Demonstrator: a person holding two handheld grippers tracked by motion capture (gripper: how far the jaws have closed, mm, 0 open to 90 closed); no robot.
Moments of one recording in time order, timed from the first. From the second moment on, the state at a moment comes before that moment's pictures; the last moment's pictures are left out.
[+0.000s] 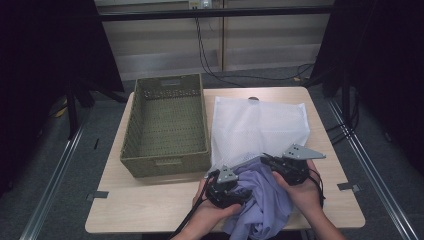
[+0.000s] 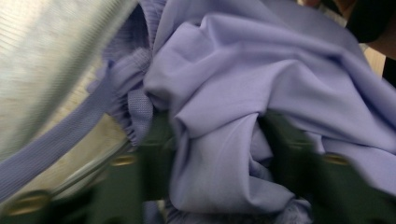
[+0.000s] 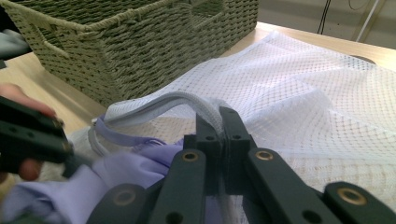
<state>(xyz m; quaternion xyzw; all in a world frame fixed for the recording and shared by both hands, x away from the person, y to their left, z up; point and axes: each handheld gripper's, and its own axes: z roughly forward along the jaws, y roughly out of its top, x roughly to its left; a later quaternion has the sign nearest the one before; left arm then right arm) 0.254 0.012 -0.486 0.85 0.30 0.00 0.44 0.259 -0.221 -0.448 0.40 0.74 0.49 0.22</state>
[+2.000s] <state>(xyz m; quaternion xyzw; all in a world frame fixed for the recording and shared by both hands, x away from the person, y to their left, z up) 0.300 -0.023 -0.485 0.77 0.41 0.11 0.47 0.248 -0.223 -0.435 0.39 0.73 0.51 0.23</state>
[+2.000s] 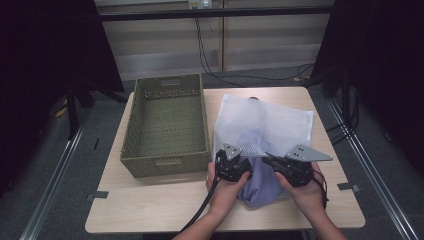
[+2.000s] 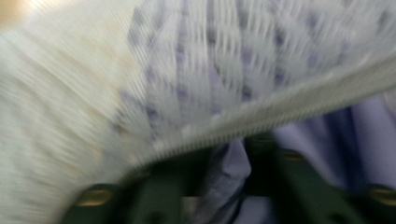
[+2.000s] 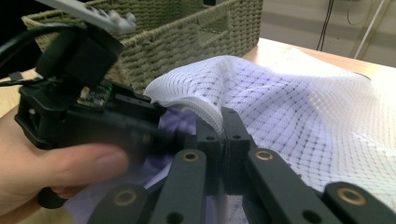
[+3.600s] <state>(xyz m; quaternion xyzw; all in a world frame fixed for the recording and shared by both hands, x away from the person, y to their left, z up) 0.299 -0.031 -0.498 0.77 0.41 0.14 0.46 0.248 -0.211 -0.439 0.39 0.74 0.51 0.22</state>
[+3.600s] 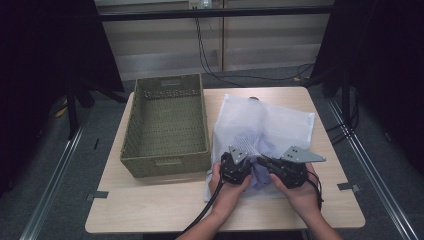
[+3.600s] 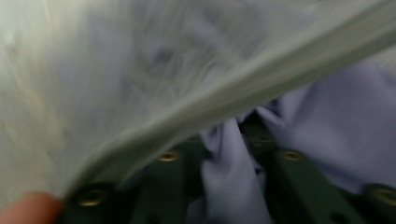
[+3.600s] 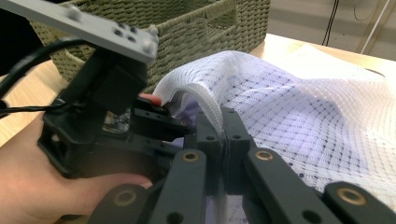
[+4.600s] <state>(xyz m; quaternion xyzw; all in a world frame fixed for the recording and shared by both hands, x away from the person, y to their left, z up) 0.261 -0.039 -0.496 0.80 0.42 0.10 0.41 0.249 -0.213 -0.443 0.39 0.74 0.51 0.22</state>
